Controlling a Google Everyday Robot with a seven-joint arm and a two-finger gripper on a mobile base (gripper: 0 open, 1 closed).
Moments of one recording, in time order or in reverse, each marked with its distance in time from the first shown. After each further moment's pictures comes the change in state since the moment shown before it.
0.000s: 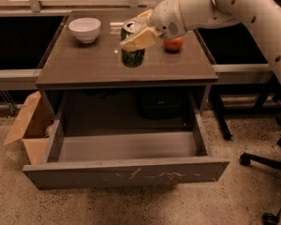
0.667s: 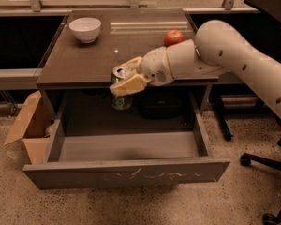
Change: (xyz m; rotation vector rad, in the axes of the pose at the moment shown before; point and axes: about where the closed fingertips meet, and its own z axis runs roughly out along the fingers) arm 0.062 0.088 0.048 -0.085 -0.035 0.138
